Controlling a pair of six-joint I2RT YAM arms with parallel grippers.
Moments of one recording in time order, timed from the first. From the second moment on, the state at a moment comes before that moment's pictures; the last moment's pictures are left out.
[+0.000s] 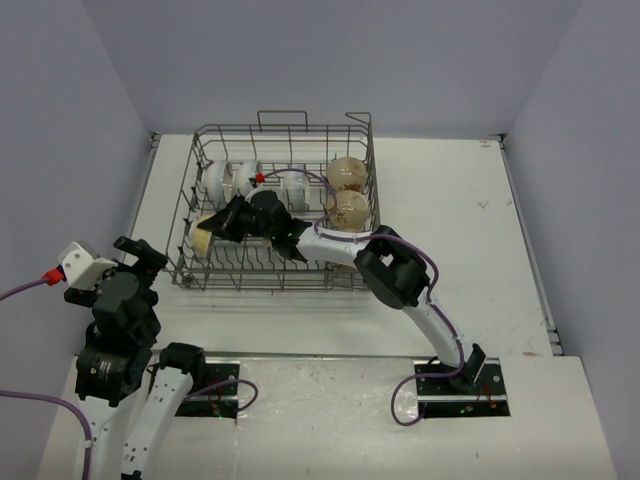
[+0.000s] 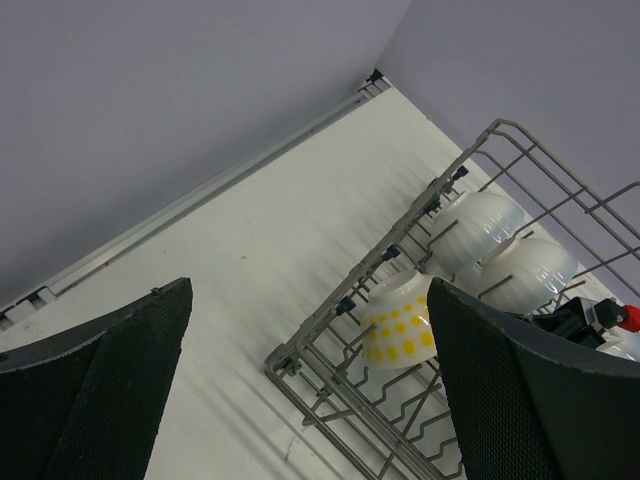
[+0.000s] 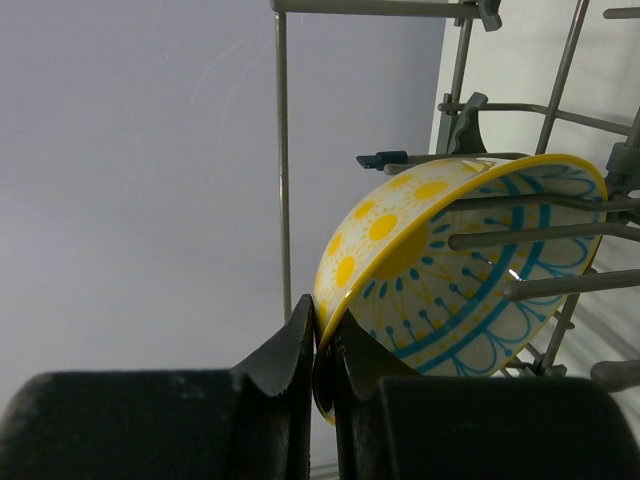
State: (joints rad) left arm -0.18 0.33 0.86 -0.77 -0.79 -0.57; right arm 0.96 2.38 1.80 0.43 -0.23 1.44
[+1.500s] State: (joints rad) left arm -0.18 0.32 0.86 -0.76 -0.79 -0.56; right arm 0.93 2.38 1.82 0.70 -0.42 1.57
